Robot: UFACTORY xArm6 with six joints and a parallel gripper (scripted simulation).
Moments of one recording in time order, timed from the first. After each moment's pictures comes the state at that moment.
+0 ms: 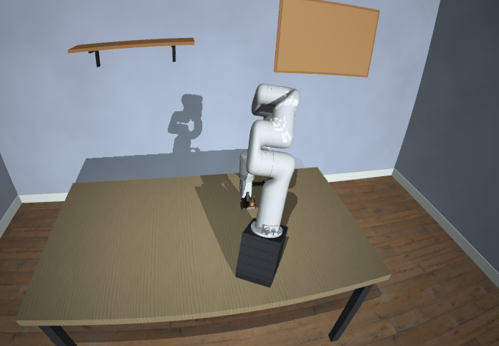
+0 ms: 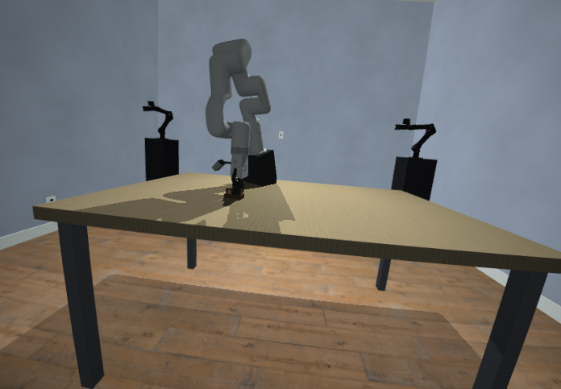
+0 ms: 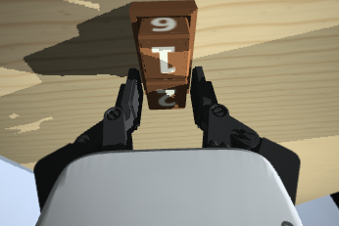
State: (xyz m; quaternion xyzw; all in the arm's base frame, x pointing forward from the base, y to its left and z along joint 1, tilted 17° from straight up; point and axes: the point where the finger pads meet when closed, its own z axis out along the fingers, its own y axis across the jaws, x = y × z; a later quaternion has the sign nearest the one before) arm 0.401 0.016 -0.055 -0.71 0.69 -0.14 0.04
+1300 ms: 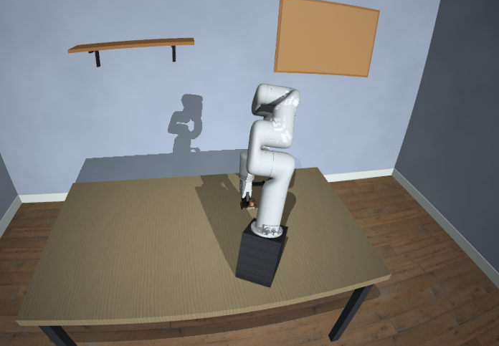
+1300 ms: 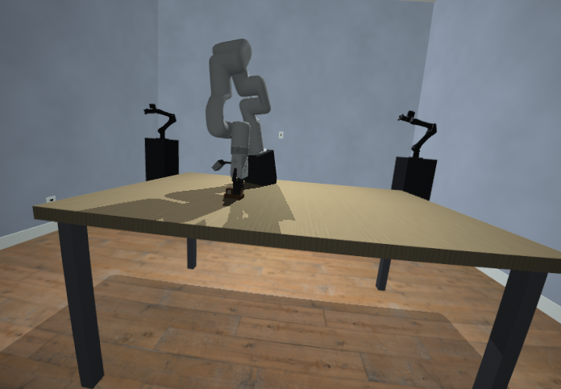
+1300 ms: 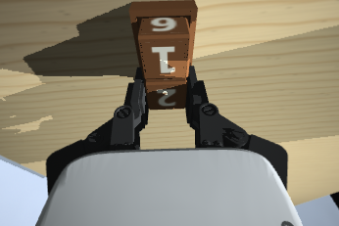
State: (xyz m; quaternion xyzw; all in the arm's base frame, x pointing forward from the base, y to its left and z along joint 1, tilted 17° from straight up) arm 0.401 0.016 -0.055 -0.71 0.69 -0.14 0.04
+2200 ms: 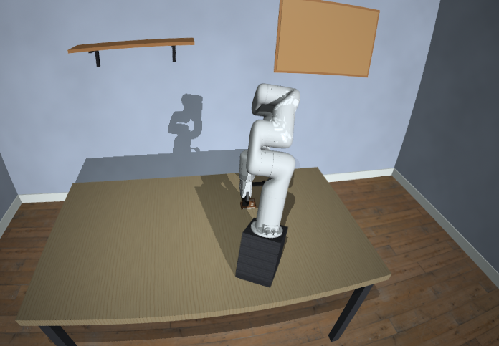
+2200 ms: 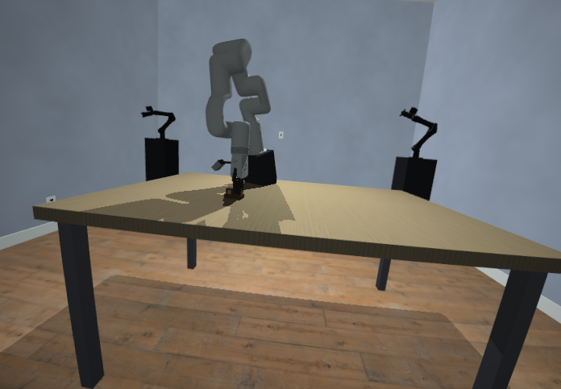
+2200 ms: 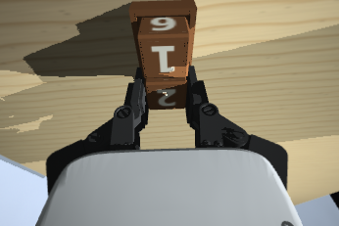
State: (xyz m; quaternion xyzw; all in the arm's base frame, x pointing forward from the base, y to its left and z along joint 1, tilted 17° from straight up) arm 0.401 0.016 -0.054 -0.71 0.69 -0.14 0.04
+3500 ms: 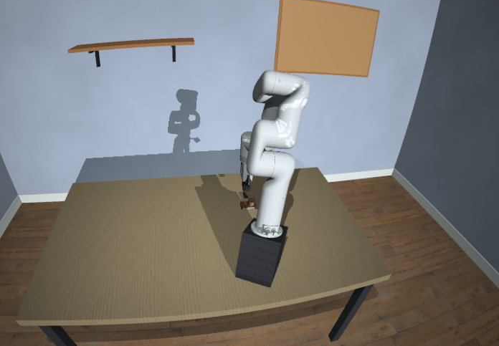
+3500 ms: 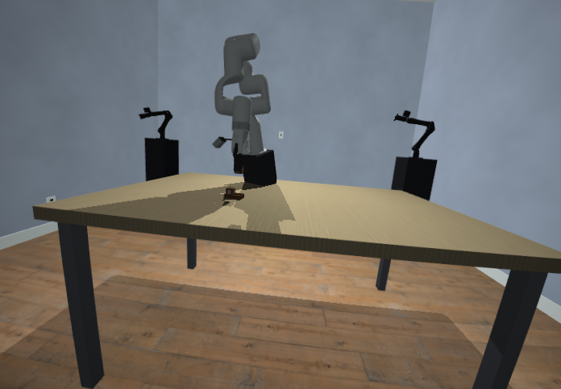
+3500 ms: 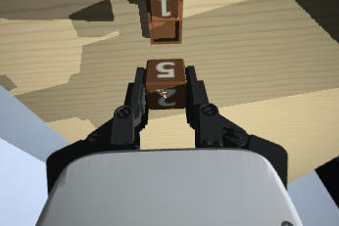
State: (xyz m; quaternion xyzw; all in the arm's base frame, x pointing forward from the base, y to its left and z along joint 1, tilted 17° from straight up) arm 0.375 0.030 0.041 -0.71 0.69 -0.14 0.04
